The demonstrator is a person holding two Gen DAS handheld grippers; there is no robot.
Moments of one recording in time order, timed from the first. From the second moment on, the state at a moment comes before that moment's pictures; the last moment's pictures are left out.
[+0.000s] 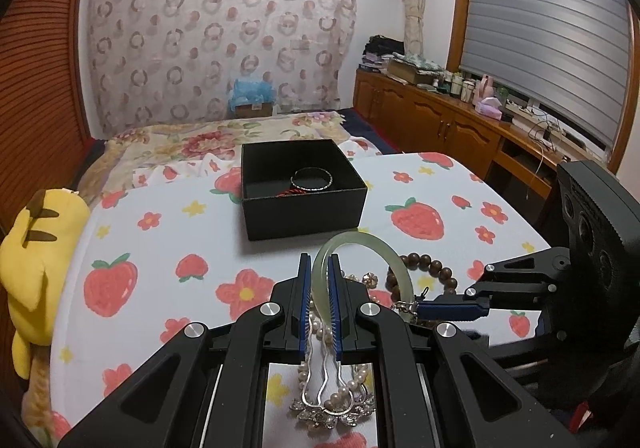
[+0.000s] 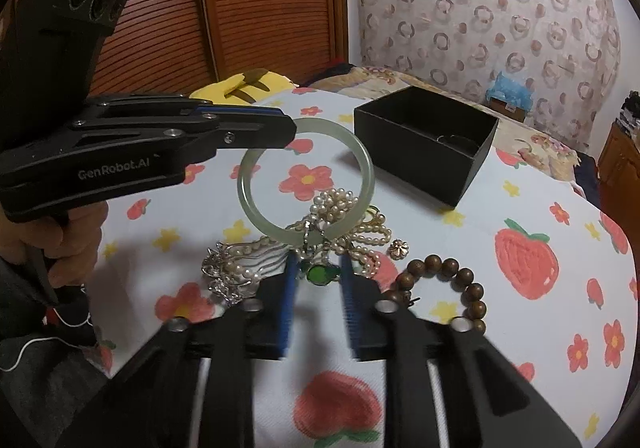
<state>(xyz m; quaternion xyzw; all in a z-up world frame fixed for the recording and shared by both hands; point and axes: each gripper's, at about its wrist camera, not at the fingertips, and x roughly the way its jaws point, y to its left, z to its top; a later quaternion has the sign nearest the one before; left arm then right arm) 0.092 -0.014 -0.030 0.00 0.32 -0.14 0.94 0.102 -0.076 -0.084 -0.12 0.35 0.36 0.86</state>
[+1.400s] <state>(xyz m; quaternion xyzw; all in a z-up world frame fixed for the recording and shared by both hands) 0.137 0.016 -0.040 0.00 0.32 -0.10 0.94 0.161 -0.078 0.010 -0.16 0.26 0.31 0.90</state>
